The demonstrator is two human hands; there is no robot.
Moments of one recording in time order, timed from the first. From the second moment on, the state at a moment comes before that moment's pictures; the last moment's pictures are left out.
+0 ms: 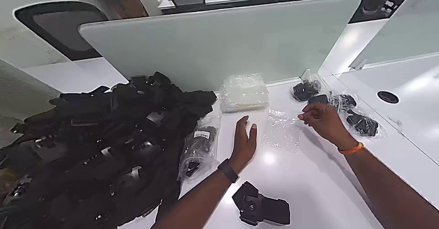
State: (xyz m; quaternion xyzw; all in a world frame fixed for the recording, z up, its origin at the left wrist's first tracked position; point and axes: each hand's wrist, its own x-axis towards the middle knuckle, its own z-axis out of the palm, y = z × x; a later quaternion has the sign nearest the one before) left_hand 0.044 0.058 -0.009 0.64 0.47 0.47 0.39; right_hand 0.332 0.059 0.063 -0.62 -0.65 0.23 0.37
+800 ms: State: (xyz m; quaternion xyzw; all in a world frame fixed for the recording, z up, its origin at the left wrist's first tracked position) left_hand 0.043 0.066 -0.013 0.62 0.43 0.51 0.41; right_hand 0.154 0.183 0.084 -0.46 -0.84 -0.13 0.26
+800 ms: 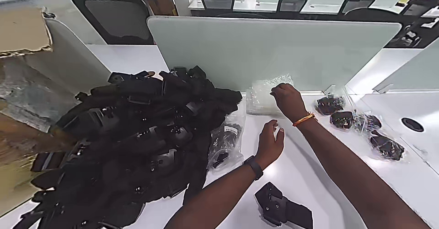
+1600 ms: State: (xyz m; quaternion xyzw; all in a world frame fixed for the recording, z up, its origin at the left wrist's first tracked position) left_hand 0.039 0.066 -0.008 0.61 0.43 0.51 0.43; right_hand 0.233 0.111 0.103 -0.50 -0.78 -0.02 0.37
